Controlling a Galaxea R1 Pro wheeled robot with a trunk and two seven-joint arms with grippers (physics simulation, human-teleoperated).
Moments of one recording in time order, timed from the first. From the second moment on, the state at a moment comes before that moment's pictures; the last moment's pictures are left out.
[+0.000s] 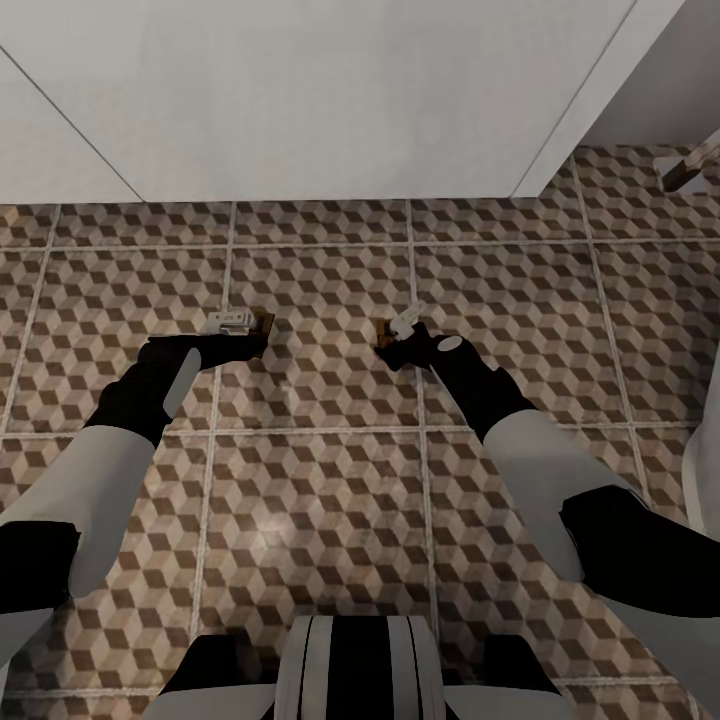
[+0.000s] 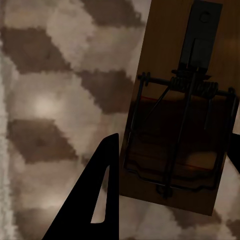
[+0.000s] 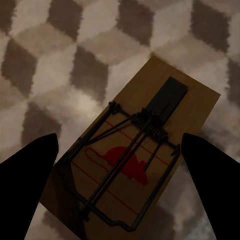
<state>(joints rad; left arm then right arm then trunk) -1.23 0.14 -0.11 -0.78 0.17 0.61 -0.16 -1.31 0.11 0.26 -0.58 0.31 0.26 0.36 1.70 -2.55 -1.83</state>
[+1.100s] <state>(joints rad) -1.23 0.14 -0.11 -0.78 0.17 0.61 -0.16 -1.31 0.11 0.26 -0.57 0.31 0.26 0.36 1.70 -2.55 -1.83</state>
